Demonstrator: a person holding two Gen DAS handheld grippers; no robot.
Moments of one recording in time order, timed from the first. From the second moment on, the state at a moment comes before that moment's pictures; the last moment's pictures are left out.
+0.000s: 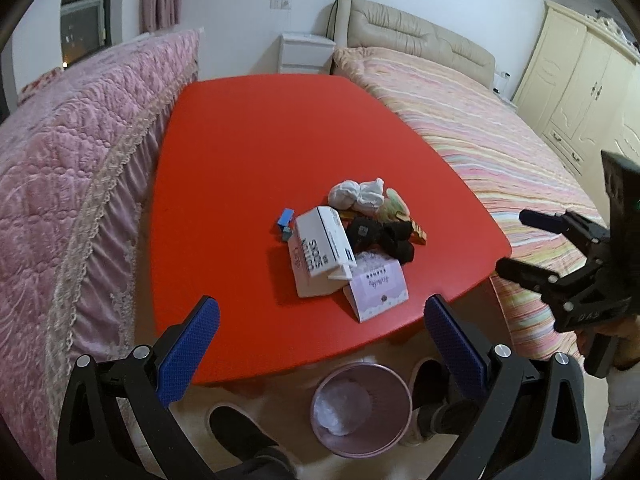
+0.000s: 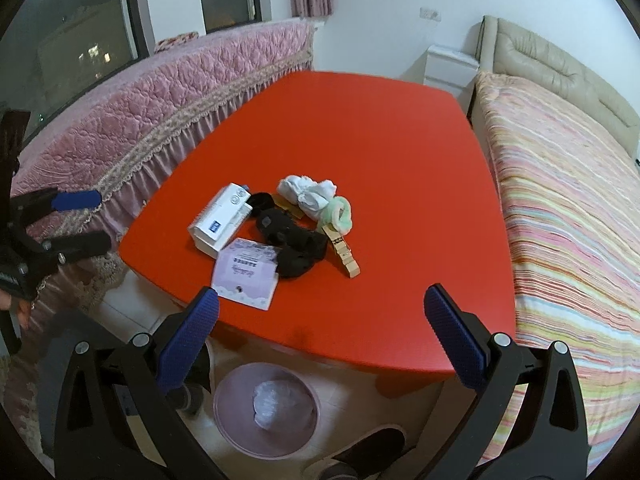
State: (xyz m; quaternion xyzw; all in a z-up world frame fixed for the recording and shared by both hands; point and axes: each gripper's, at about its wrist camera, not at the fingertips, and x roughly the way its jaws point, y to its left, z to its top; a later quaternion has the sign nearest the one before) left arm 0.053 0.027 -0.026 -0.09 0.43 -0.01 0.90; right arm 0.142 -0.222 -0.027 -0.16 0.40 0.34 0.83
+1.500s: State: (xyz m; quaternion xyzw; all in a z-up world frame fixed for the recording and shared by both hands) left arm 0.145 0.046 -0.085 -0.13 0.54 -0.02 0.83; right arm 0.221 -0.173 -0.101 -0.23 0.47 0.37 0.77
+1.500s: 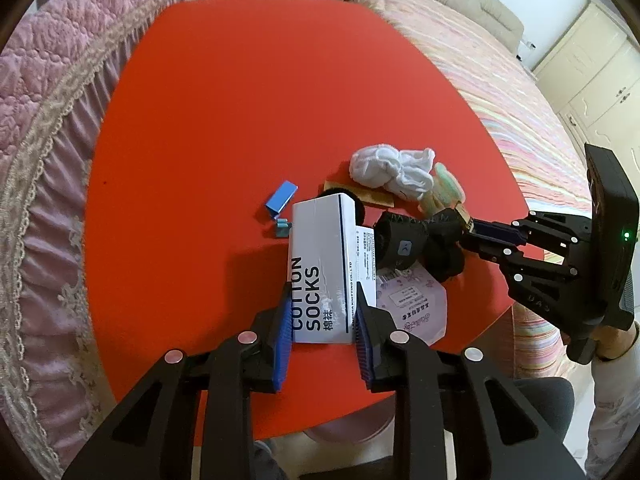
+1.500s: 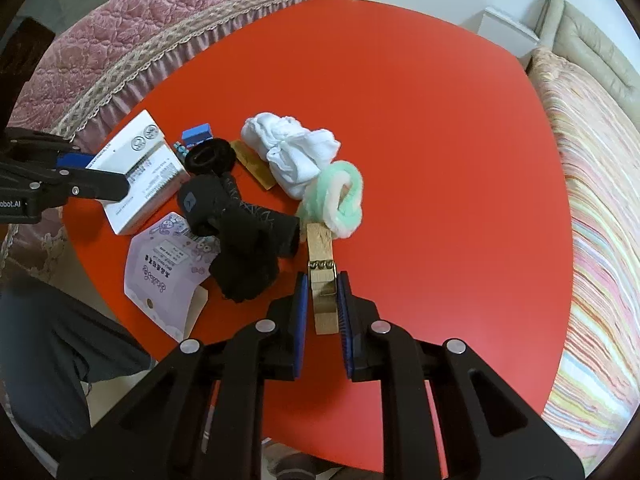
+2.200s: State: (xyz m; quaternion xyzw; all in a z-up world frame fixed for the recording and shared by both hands) left arm 0.088 0.024 -0.030 -0.02 0.45 -0.02 0.89; right arm 0.166 -0.204 -0.045 -0.19 0.43 0.36 0.80
